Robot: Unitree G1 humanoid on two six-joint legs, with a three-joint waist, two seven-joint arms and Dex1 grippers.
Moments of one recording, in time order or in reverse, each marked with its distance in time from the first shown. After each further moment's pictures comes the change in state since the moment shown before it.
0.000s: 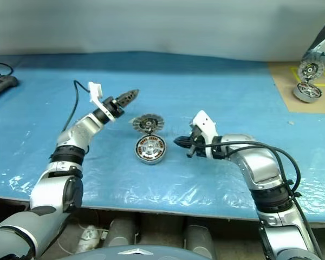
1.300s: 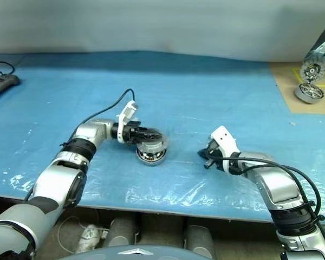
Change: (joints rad) left arm -0.044 0.044 -0.369 0.030 0.288 0.108 -0.765; right arm 0.165 -0.102 -0.032 -0.030 0.009 -0.013 -0.157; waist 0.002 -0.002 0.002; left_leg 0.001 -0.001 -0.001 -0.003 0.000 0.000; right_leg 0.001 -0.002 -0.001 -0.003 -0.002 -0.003
